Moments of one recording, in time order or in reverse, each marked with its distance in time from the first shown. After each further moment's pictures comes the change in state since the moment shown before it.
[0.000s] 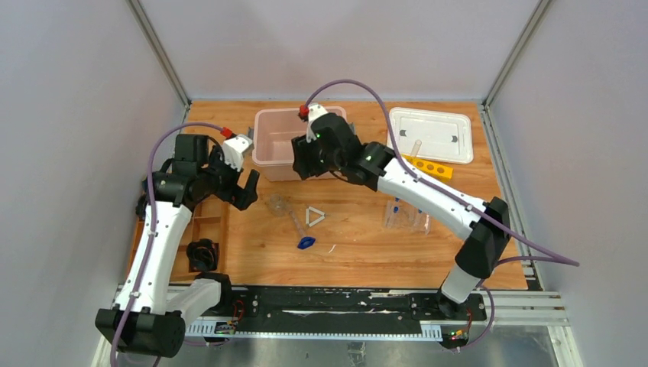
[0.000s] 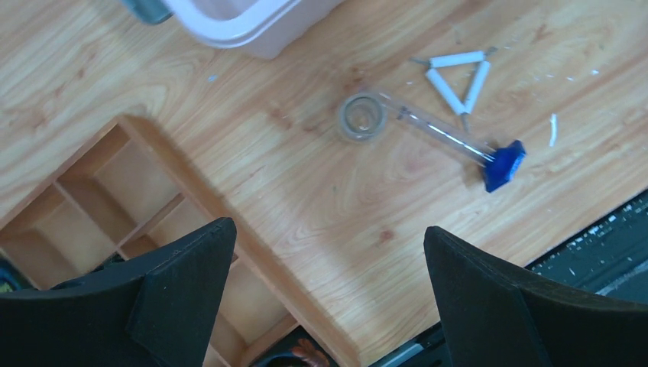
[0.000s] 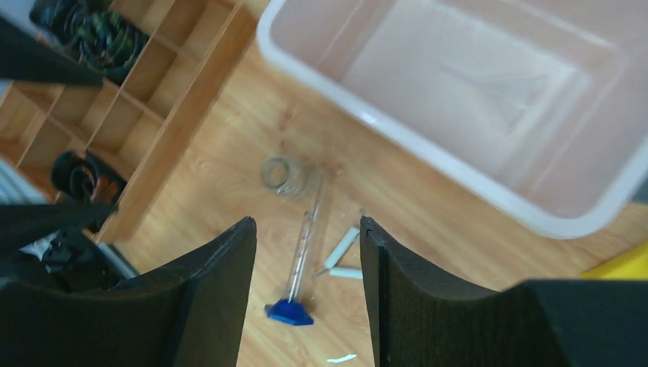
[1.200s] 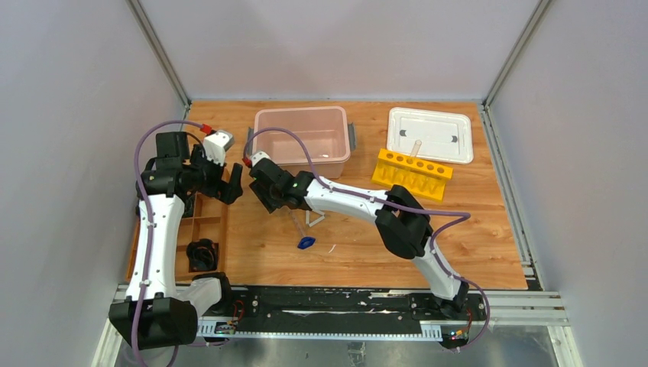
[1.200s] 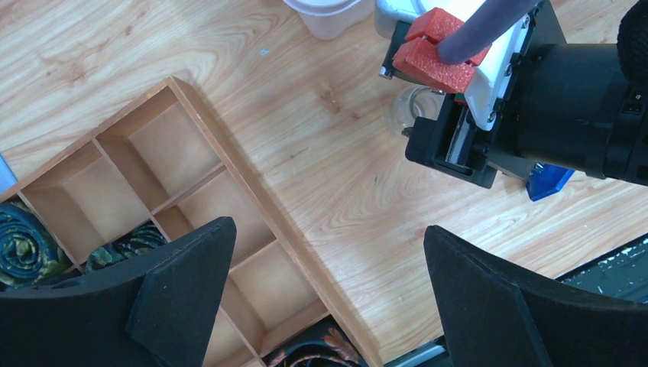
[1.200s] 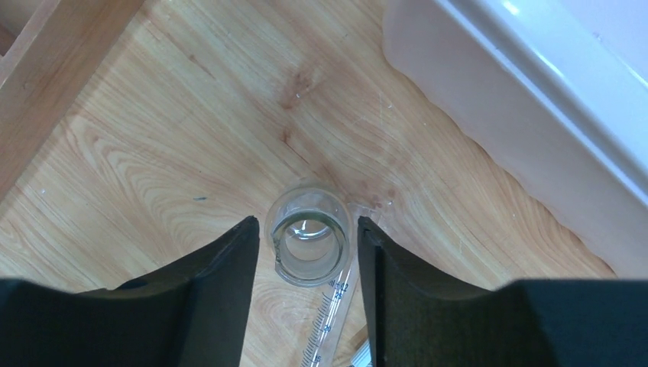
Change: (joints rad) left arm 0.244 0.060 0.003 0.006 0.059 0.069; right arm 0.202 0.519 0.195 0.065 0.144 -0.092
